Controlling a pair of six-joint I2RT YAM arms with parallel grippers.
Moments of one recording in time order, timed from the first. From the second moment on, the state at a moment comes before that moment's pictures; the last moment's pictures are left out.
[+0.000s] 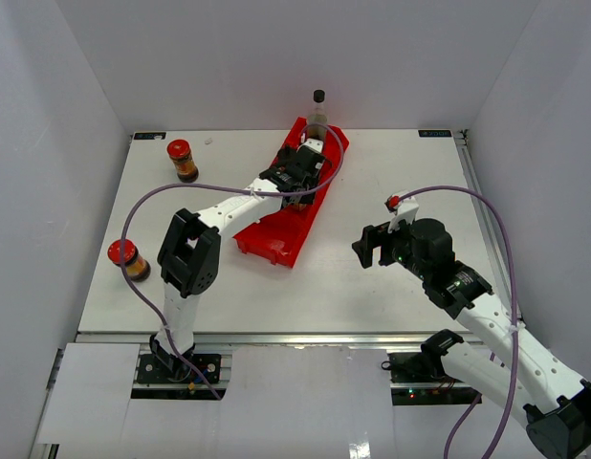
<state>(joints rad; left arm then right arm) -0.70 2.03 1.73 -0.50 -0.38 -0.27 0.58 0.77 0.66 -0.28 -0.02 0.15</state>
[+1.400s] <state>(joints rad) -0.69 1.88 1.87 -0.85 -0.44 -0.40 0.58 0.75 0.66 -0.28 -0.01 0.15</state>
